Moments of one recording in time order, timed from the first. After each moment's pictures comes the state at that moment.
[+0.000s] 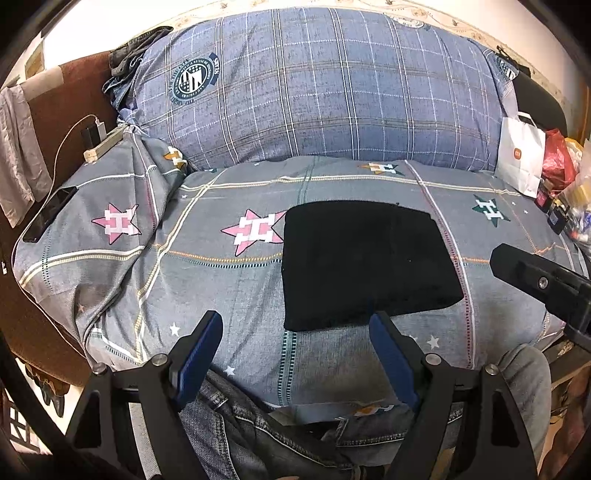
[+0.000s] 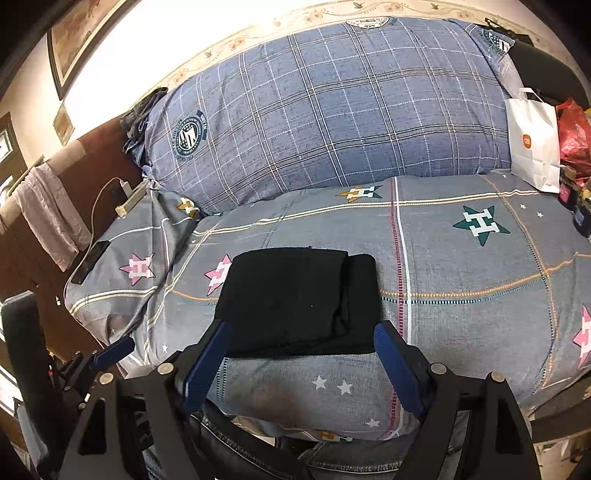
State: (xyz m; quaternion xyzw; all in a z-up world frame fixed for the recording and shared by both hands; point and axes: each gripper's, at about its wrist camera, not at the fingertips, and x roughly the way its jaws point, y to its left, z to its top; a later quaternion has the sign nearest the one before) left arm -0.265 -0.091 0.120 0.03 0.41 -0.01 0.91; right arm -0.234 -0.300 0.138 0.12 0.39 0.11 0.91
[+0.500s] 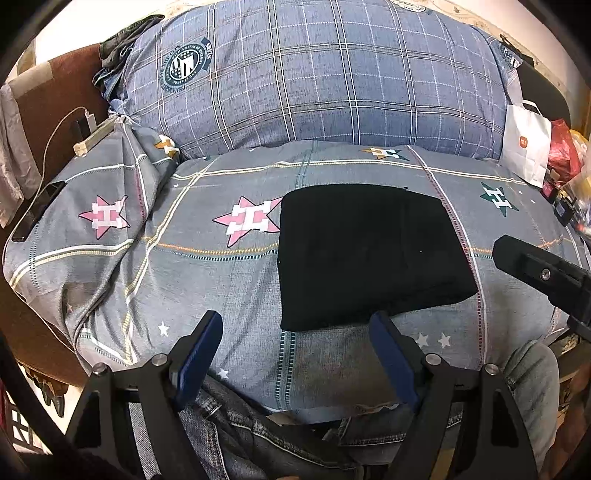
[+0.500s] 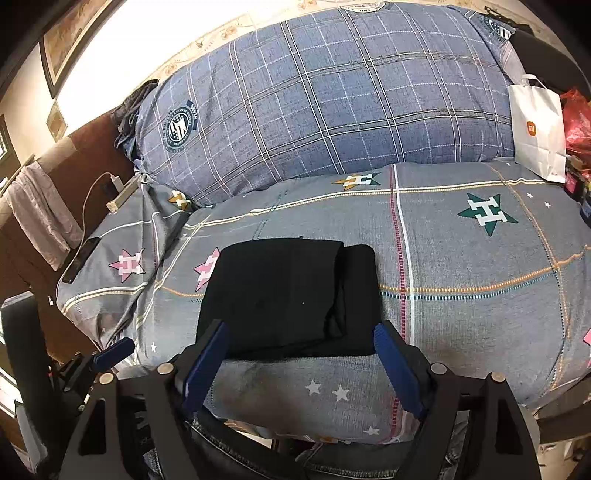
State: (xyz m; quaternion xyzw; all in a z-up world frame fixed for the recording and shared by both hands) left arm -0.245 -0.092 0.100 0.04 0.43 -0.02 0.90; right arm -0.216 -0.299 0.120 0.12 0.40 0.10 0.90
